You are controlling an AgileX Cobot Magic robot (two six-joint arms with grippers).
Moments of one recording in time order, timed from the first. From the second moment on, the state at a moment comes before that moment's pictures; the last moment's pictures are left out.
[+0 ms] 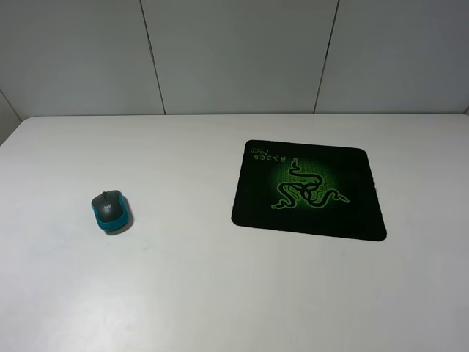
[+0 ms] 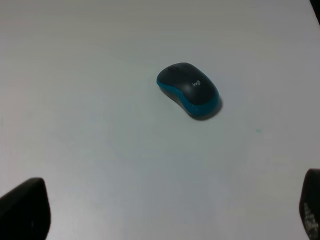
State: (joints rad) left arm -0.07 -0.01 -0.49 -0.01 1.06 0.07; right arm -0.02 -0.01 -0.49 0.03 1.02 0.00
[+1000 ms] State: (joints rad) left arm -0.07 -0.01 -0.49 0.03 1.06 0.07; right arm -0.02 -0.01 -0.49 0.03 1.02 0.00
